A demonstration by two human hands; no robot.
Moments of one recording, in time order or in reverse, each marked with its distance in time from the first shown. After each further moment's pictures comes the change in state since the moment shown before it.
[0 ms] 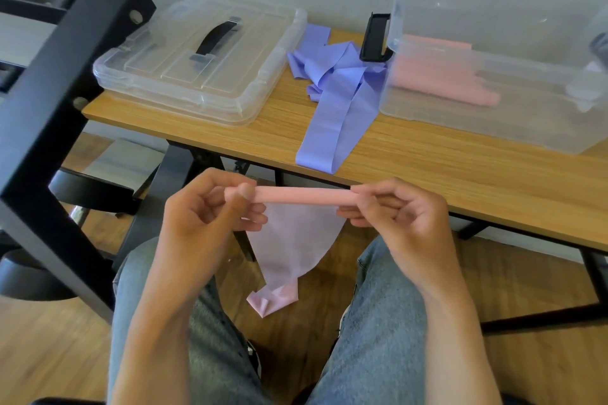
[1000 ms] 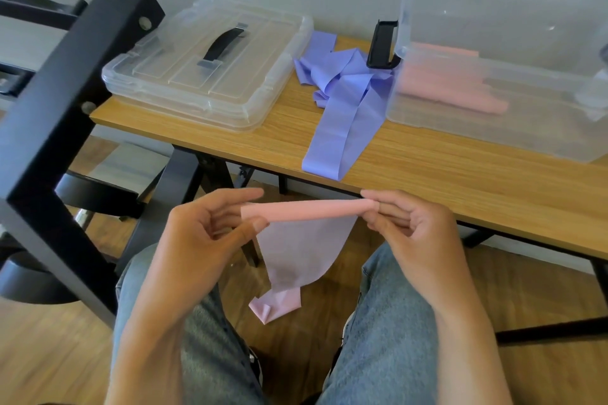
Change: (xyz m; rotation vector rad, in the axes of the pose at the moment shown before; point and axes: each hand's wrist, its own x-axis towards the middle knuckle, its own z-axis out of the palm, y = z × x) left_hand -0.001 -0.011 -0.017 0.234 -0.075 -0.004; right_hand 0.001 0.009 -0.006 -0.336 0.040 0.022
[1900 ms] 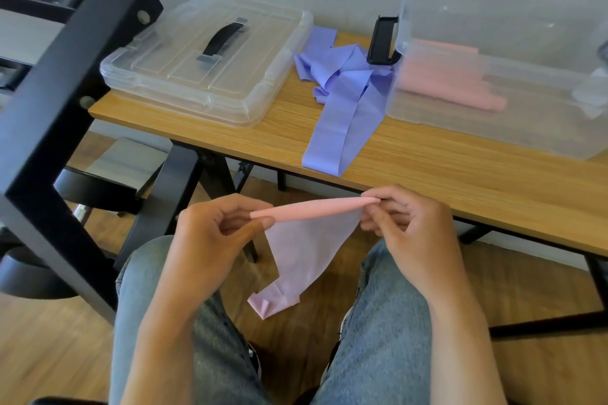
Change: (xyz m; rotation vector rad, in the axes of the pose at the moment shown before) left_hand 0.003 -0.014 0.009 0.096 -0.011 0.044; right_hand 0.002 0.005 0.002 -0.159 0.010 -0.043
